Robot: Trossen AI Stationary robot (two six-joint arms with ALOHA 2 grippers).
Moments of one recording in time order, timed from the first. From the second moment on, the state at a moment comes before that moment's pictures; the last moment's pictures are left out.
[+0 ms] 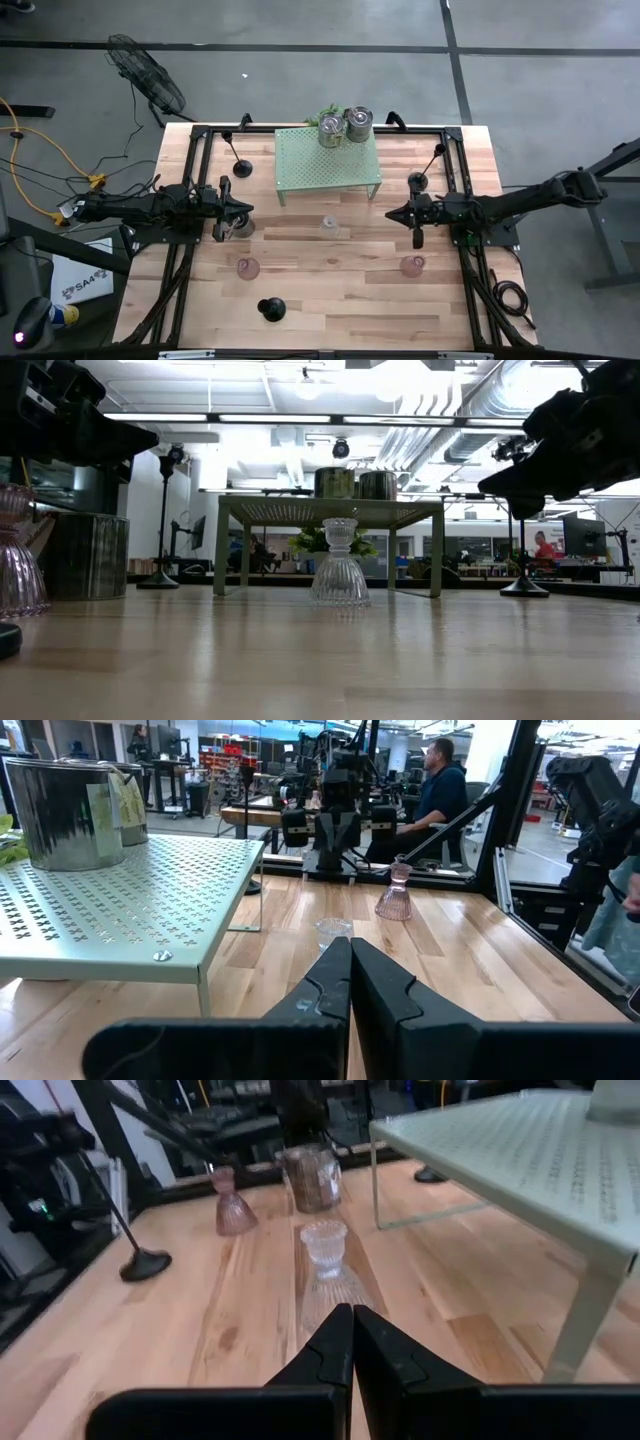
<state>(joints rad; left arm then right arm) -0.05 0.01 0.01 0.02 -0.09 -0.08 0.09 0.68 0.01 0.51 0.13 0.21</state>
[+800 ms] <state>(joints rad) -0.05 0.01 0.01 0.02 -0.09 -0.08 0.09 0.22 0.01 0.02 0.03 0.15</state>
